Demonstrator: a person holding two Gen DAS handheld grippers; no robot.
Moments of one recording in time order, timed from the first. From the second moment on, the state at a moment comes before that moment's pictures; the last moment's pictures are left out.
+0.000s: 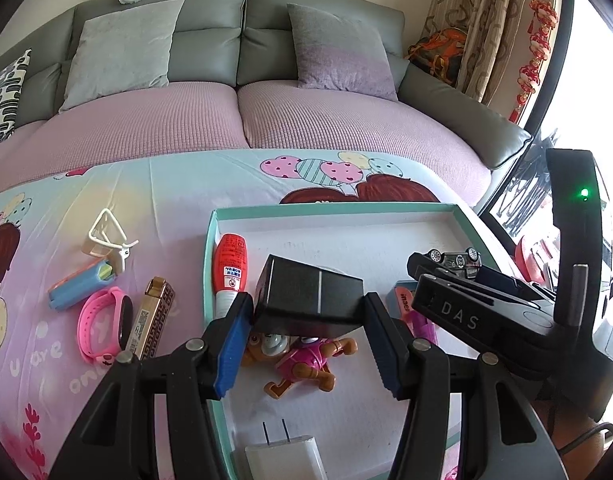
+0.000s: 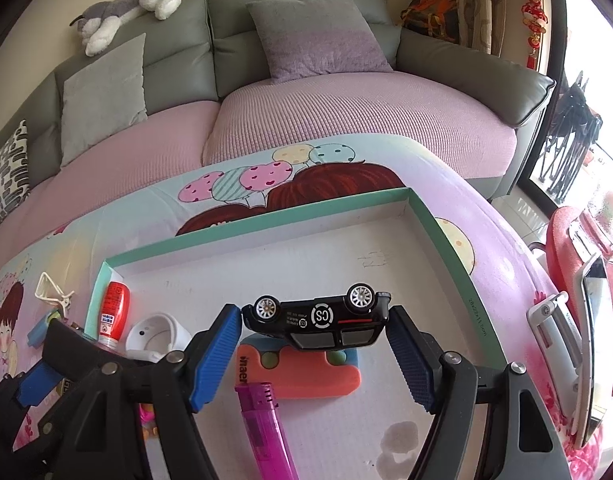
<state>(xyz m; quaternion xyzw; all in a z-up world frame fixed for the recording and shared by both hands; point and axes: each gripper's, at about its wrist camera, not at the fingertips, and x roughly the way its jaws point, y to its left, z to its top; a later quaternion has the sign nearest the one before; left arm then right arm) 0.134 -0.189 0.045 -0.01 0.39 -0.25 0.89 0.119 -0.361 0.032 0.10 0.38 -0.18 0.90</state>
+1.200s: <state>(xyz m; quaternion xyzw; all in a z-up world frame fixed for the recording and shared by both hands) 0.150 -0.134 0.059 -0.06 0.37 -0.18 0.91 0.118 -0.346 0.047 0.09 0.36 -0.17 0.91</state>
